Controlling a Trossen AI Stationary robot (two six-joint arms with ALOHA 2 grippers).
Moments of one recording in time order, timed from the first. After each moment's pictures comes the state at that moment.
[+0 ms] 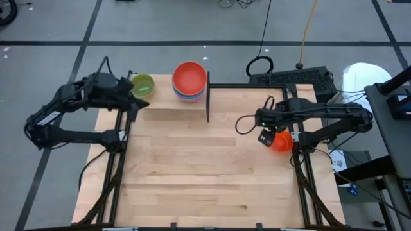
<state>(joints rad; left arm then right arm) 0.35 0.87 1.36 -1.11 0.06 -0.46 -0.04 1.23 1.22 -1.48 0.12 0.60</state>
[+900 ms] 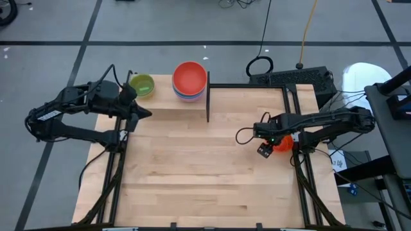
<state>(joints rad) 0.15 0.89 1.36 -1.10 0.02 -0.51 -0.05 1.20 0.72 -1.10 -0.08 0.67</state>
